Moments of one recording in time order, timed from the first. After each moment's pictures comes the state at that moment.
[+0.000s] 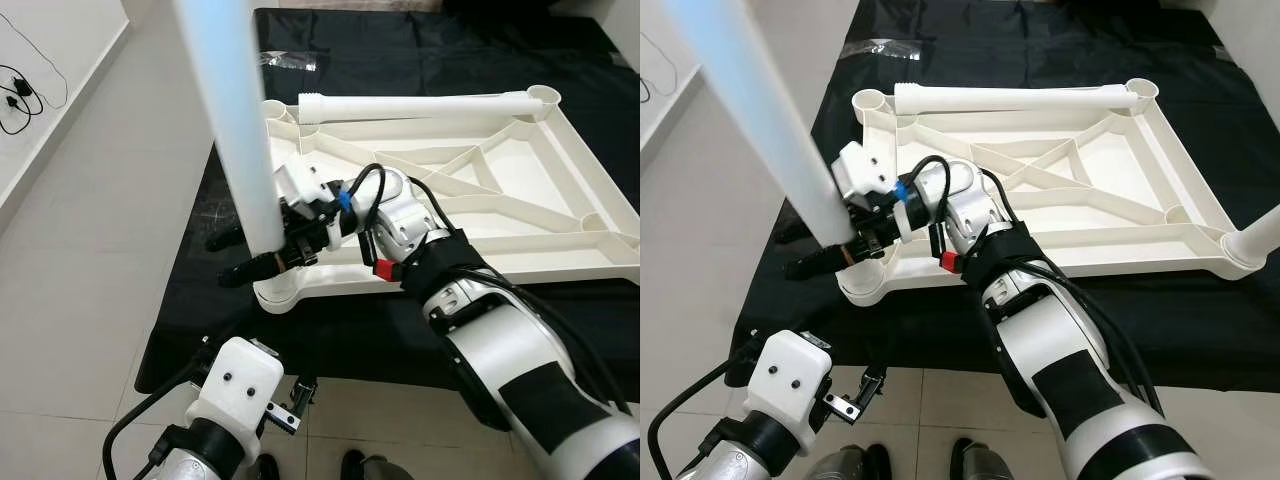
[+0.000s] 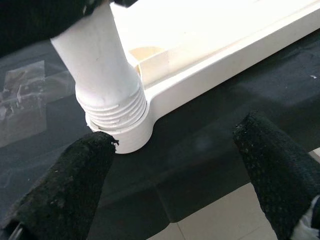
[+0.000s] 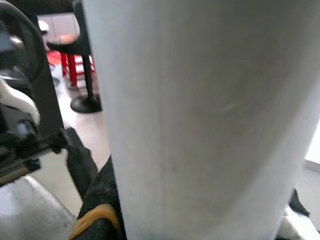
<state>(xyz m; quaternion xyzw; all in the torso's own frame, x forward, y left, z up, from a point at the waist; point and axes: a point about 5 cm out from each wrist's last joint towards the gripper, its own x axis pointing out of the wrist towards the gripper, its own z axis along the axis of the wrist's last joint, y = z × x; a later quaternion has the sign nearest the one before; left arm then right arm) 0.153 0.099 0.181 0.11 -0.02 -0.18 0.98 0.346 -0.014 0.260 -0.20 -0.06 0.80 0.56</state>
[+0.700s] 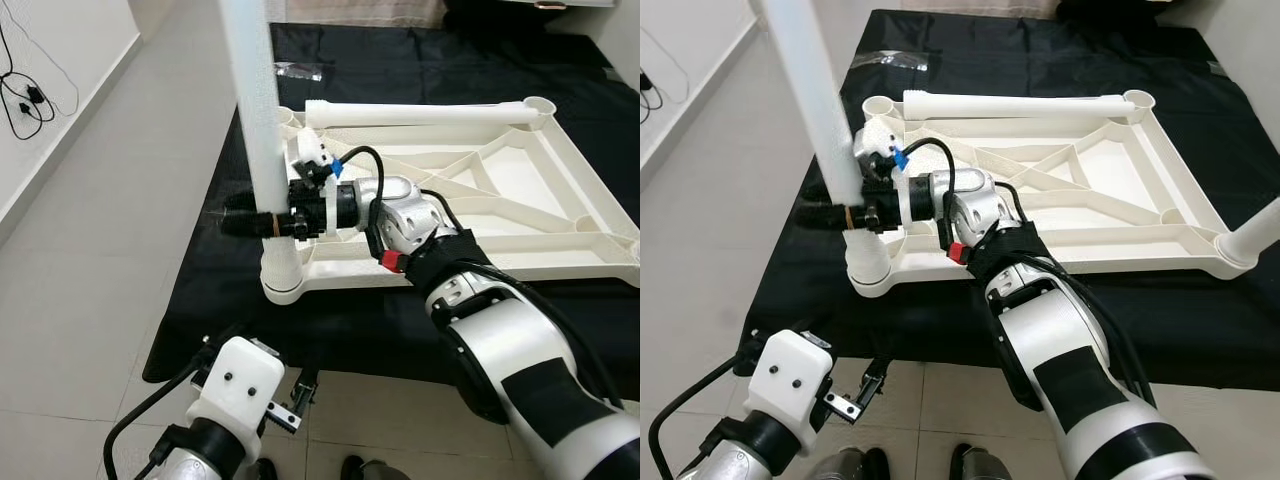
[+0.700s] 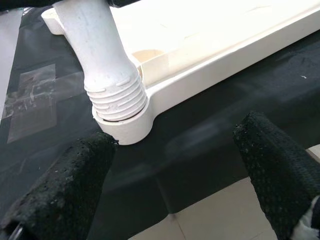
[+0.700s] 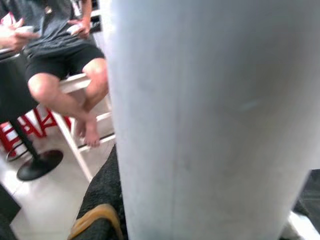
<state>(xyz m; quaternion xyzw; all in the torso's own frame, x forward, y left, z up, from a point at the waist) 0.155 0.100 0.182 0.11 -0.02 -0.17 0.98 0.375 -0.036 0.251 -0.04 -0.01 0.67 0.74</state>
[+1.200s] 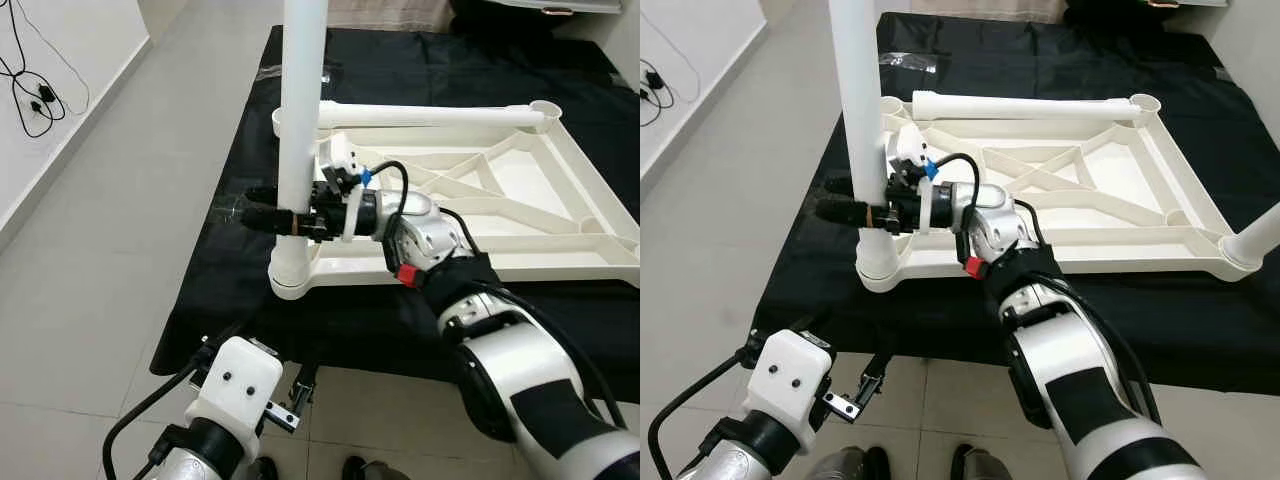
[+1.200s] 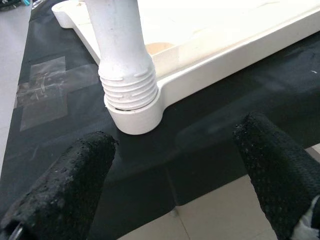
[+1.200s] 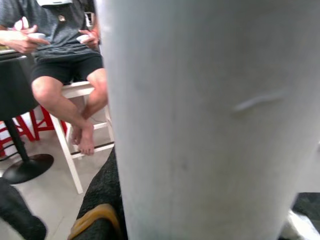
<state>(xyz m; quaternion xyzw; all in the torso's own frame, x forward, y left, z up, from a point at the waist) 0.156 0.101 0.182 0.11 -0.02 -0.17 0.98 0.366 -0.054 0.246 -0.05 -0.07 0.69 0.72</state>
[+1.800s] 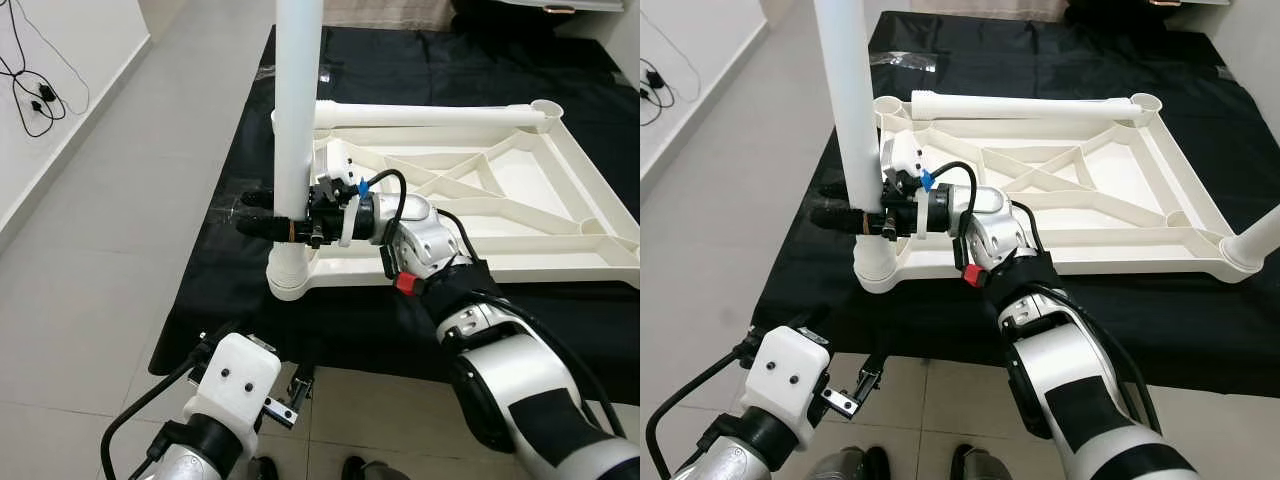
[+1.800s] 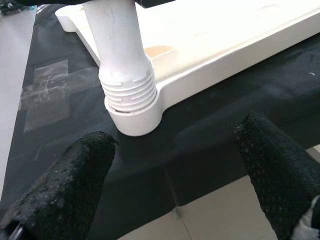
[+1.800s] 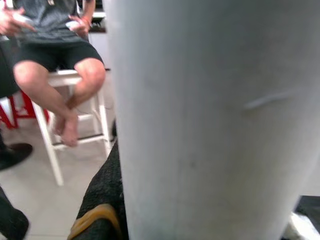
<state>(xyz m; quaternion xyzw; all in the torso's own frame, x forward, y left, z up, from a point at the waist) 0.157 0.102 0.183 0.11 -0.03 -0.17 0.98 0.364 -0.050 0.243 -0.10 -0.10 0.66 0.74</state>
